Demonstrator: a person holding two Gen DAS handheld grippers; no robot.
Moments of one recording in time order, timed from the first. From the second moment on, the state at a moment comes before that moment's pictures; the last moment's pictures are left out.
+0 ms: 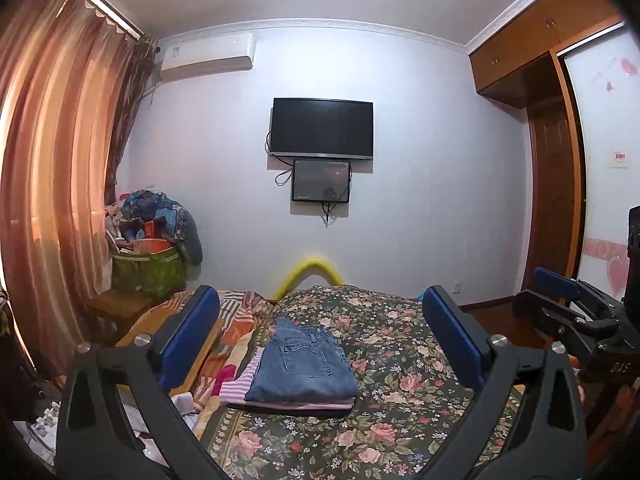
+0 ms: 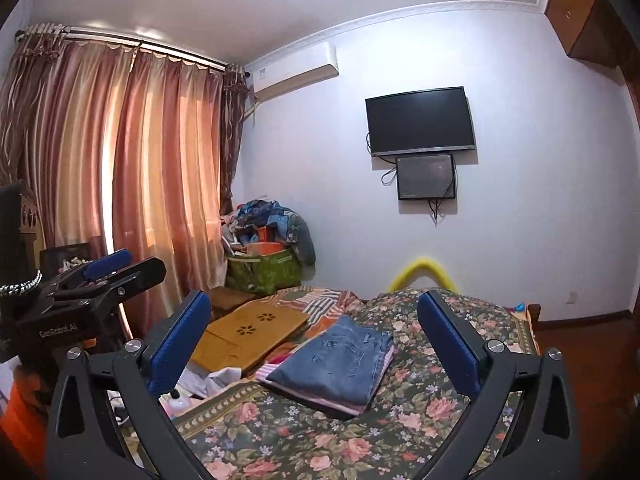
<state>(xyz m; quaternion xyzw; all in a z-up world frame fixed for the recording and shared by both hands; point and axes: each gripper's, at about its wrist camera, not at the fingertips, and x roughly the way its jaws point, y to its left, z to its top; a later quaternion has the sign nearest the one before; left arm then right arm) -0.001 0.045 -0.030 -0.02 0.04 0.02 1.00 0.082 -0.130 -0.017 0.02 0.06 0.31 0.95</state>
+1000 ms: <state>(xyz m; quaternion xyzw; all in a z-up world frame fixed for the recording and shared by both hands) 0.002 0.042 -0.032 -0.02 0.04 0.02 1.00 0.082 -0.131 -0.016 0.02 0.06 0.31 0.95</state>
